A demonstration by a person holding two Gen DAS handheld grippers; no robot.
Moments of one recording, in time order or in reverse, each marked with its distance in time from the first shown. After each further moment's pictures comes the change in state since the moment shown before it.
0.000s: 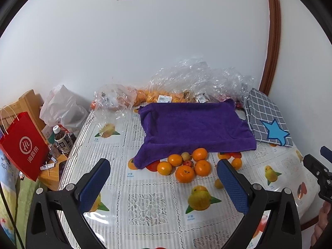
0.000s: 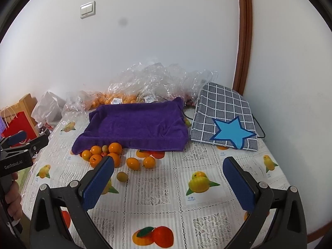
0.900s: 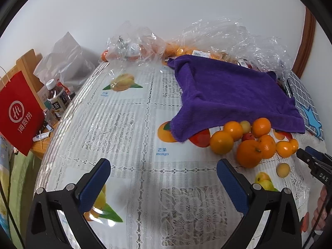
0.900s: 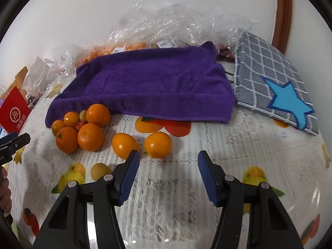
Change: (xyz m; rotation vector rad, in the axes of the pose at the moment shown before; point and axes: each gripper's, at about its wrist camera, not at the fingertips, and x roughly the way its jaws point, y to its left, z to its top) left arm 0.124 0.073 -0.054 -0.098 0.192 0.045; right arm 0.187 0.027 -0.045 -0.049 0.249 0.127
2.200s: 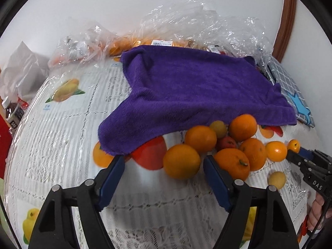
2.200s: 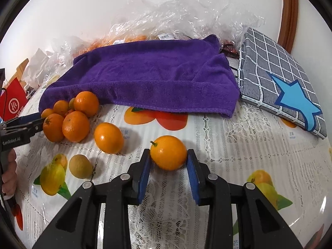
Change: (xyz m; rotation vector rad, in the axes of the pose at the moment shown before) left arm 0.055 -0.053 0.015 0.115 0.014 -0.167; right arm 0.019 -0.014 -0.010 -0.042 -0.011 0.013
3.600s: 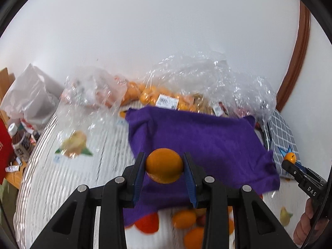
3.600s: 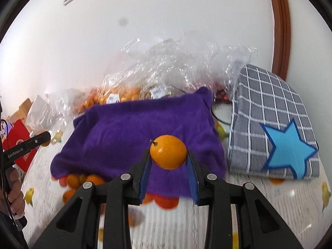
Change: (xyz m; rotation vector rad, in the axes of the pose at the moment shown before) left arm -0.035 0.003 0.100 -0.126 -0.177 -0.001; right arm -0.026 -0.023 0.100 0.100 -0.171 0.044
